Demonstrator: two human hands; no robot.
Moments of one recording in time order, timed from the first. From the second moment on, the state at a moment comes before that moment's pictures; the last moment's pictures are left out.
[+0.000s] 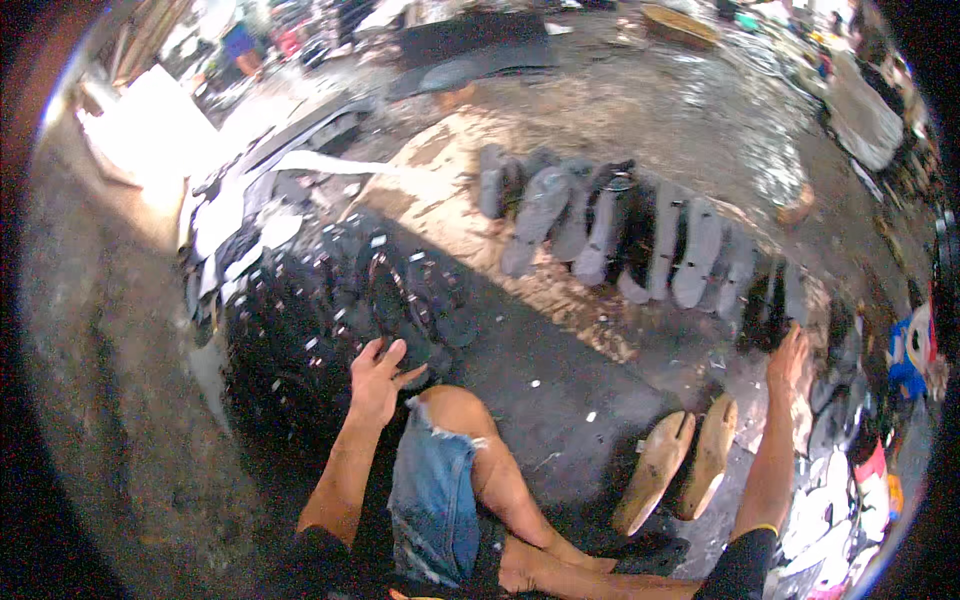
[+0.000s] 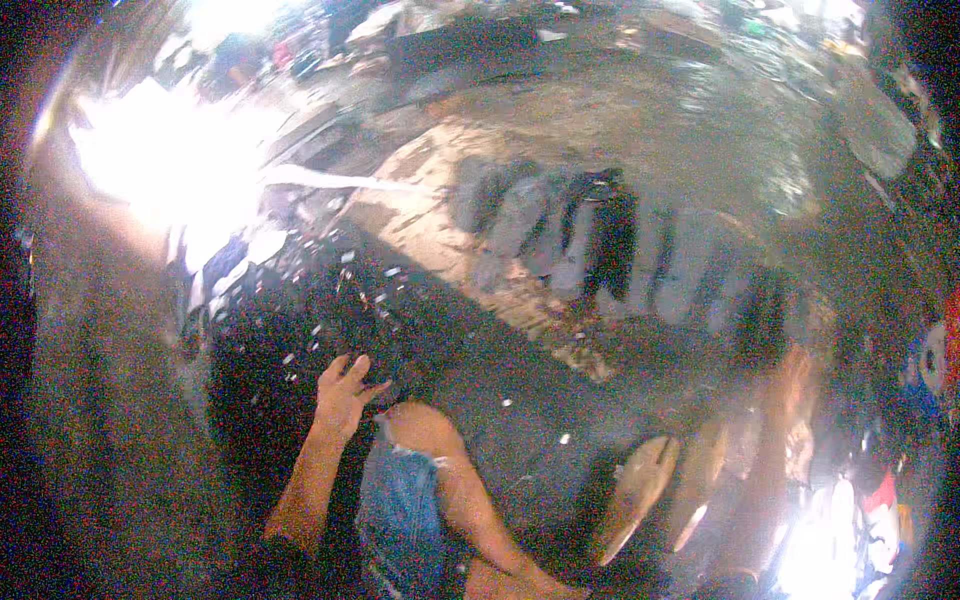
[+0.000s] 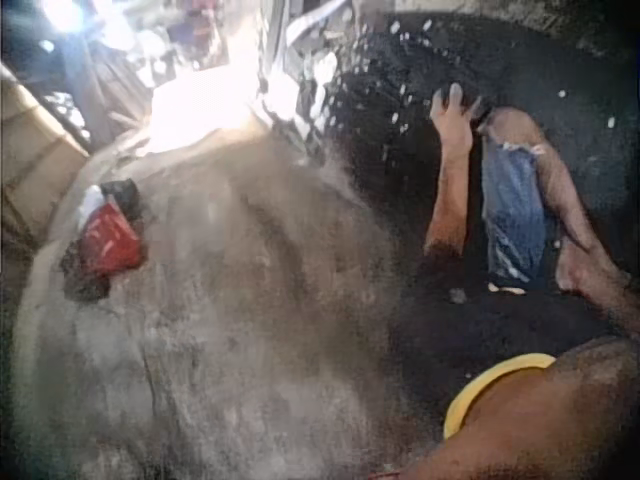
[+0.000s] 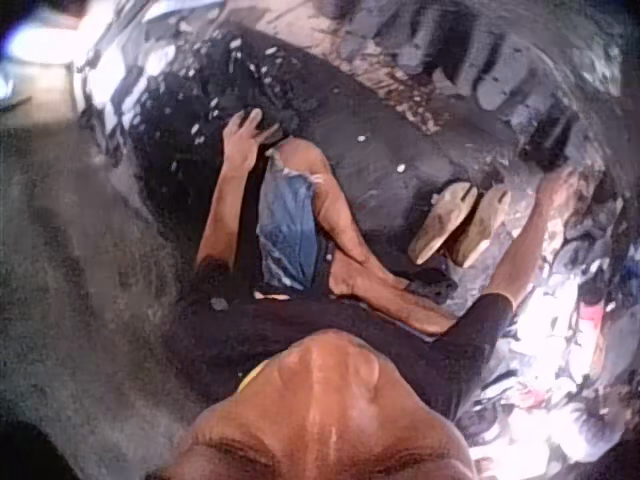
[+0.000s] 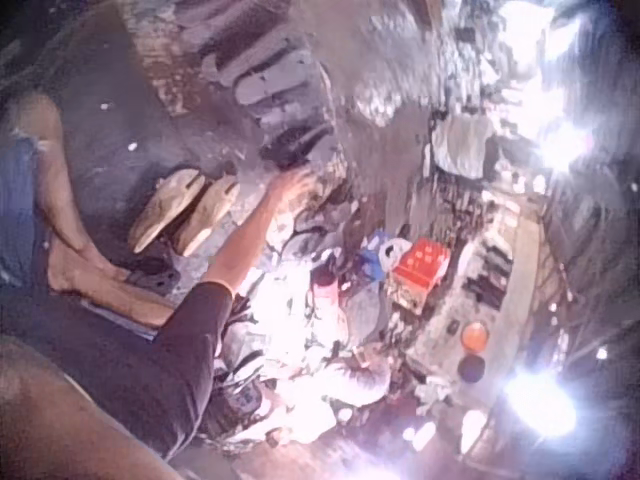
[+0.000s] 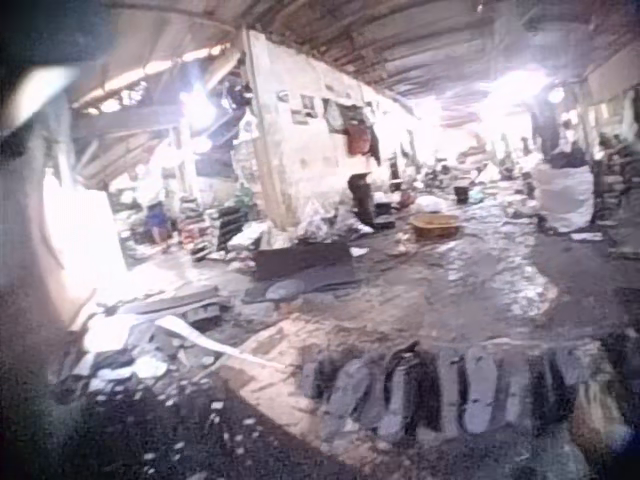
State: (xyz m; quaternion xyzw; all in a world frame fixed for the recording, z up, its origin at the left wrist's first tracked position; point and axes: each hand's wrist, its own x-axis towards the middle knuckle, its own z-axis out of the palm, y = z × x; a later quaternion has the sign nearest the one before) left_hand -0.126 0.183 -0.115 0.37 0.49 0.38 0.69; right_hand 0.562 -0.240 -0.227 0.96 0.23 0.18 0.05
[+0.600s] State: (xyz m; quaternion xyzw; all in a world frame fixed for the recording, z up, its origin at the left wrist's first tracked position) left_hand -0.027 -0.028 0.034 0.42 0.16 0.44 0.78; right_hand 0.079 -0.205 -0.043 0.47 0.12 -0.31 -0.81
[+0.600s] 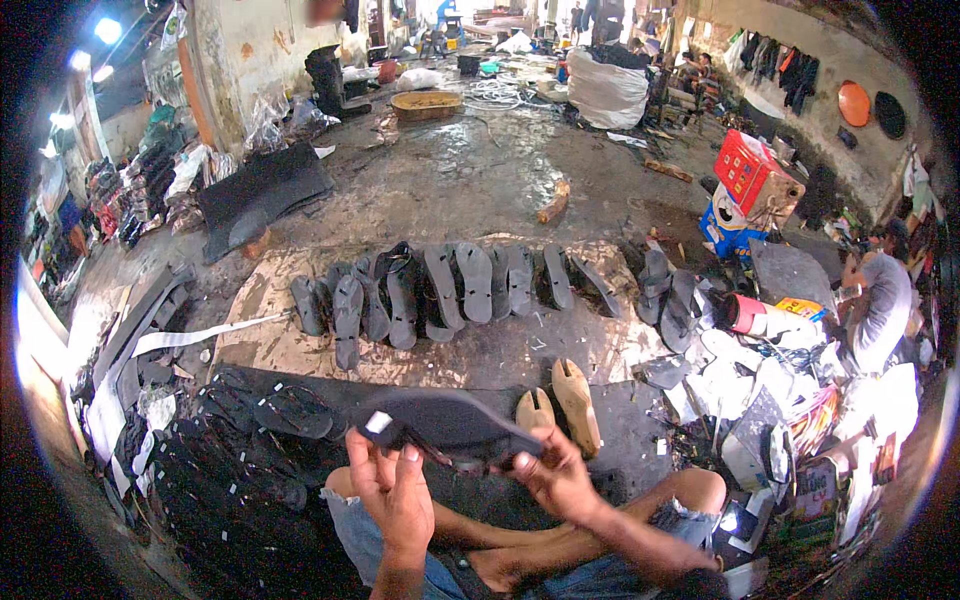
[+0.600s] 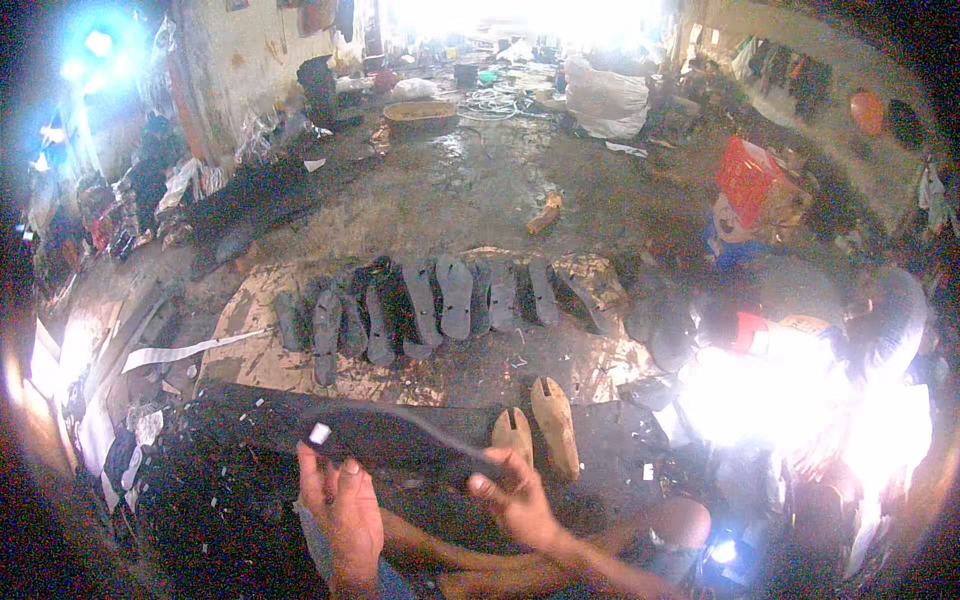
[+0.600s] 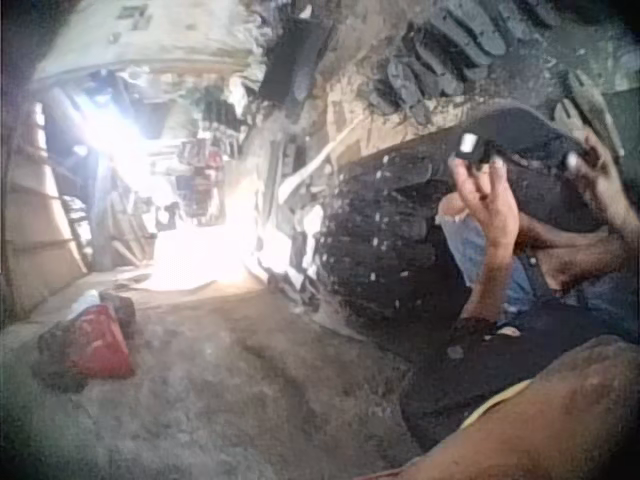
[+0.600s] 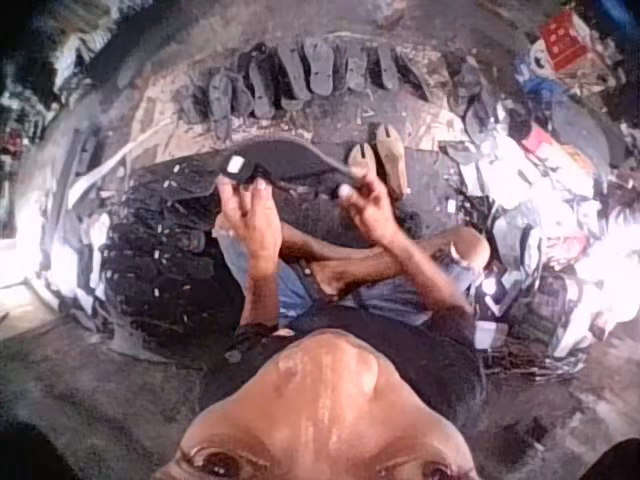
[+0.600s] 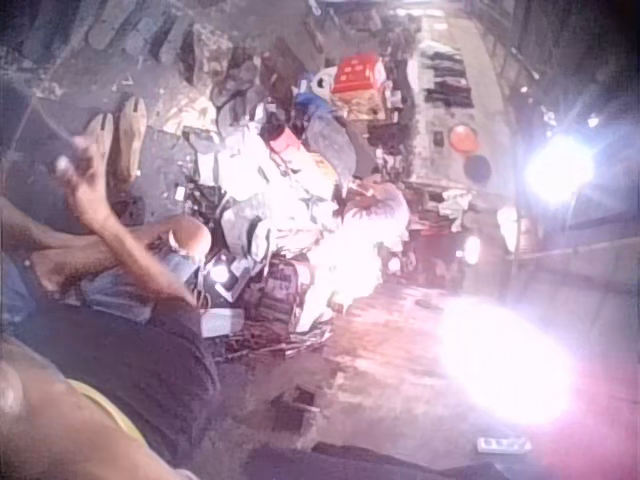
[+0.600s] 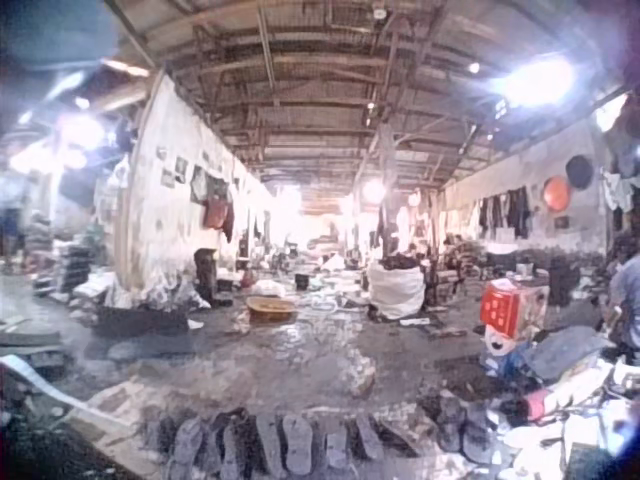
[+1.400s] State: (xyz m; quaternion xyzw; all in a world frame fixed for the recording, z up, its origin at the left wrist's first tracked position) left_hand -0.026 -0.047 0.019 0.86 -0.03 0.21 0.46; right_hand 0.101 -0.258 -0.007 0.68 0.27 -0.26 -0.63
